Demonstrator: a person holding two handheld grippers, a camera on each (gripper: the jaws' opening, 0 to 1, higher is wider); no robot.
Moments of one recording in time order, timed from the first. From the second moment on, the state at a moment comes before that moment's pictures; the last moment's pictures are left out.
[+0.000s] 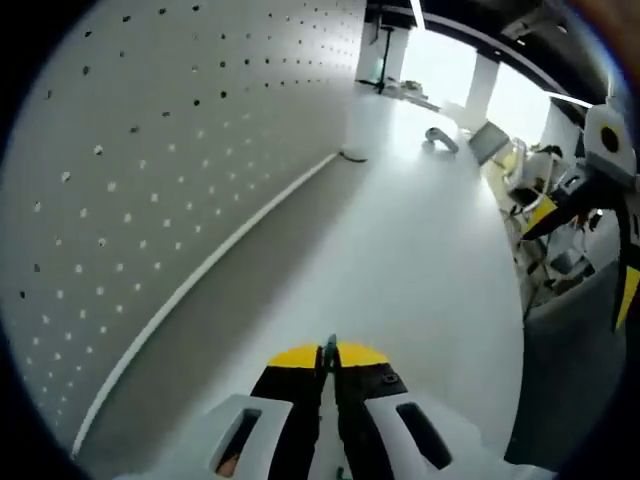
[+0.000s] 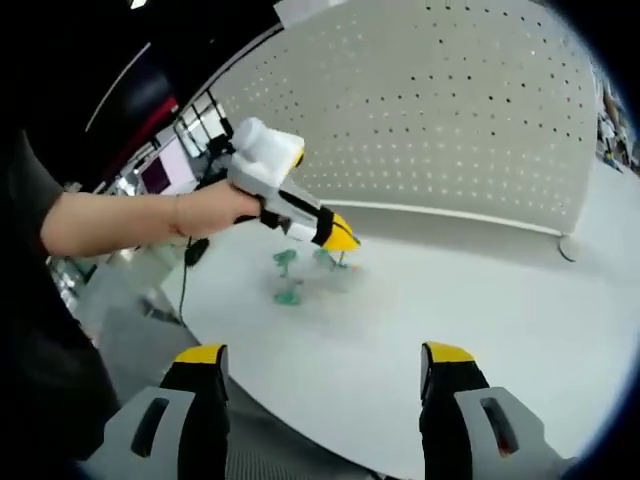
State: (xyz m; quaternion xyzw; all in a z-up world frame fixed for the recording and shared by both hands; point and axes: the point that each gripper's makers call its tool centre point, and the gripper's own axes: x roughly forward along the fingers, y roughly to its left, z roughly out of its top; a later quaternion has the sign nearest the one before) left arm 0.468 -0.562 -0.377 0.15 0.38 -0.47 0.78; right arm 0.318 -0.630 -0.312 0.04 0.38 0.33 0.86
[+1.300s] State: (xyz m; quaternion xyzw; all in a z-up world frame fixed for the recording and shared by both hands) left arm 0.370 -0.522 -0.248 0.05 0.30 -0.42 0.86; right arm 0.297 -0.576 -0.283 0.03 0.35 0.38 0.86
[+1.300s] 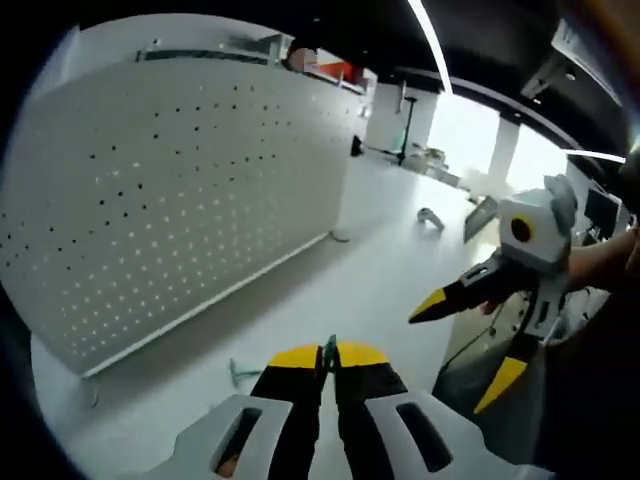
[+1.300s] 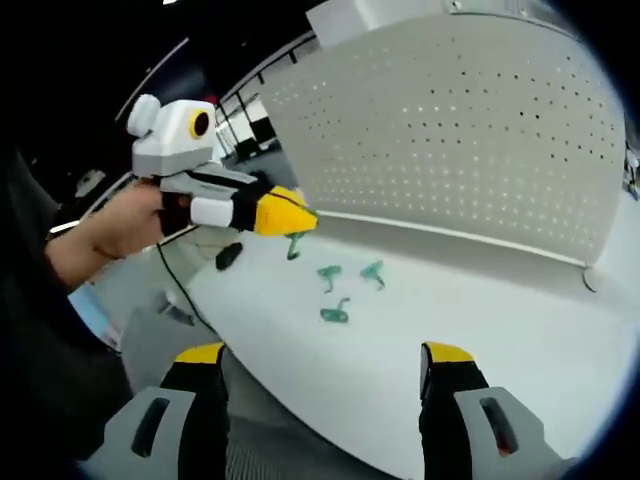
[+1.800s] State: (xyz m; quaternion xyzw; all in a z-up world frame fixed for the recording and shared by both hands) left arm 0.346 -0.510 -0.242 -0.01 0.29 -0.40 0.87; right arm 0.294 -0.549 -0.253 0.10 0.32 0.41 0.85
